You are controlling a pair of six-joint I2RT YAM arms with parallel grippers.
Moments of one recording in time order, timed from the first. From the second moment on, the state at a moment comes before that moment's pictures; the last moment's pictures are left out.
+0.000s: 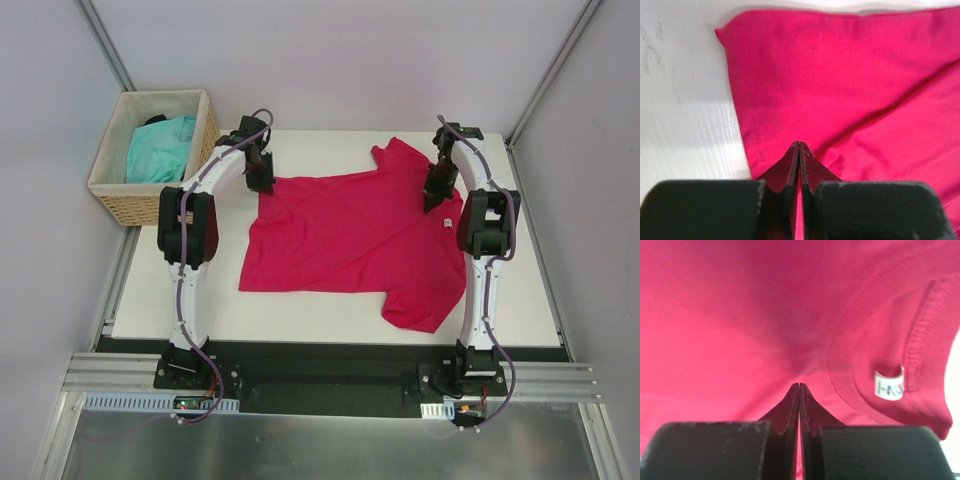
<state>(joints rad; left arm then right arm) -0.21 2.21 1.90 -0.77 0.15 -0.33 0.05 2.45 2.25 -1.30 -0.06 0.38</state>
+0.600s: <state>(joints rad) -0.21 2.22 1.90 -0.86 0.18 -0.38 0.02 2.50 2.27 -1.40 -0.10 0.47</state>
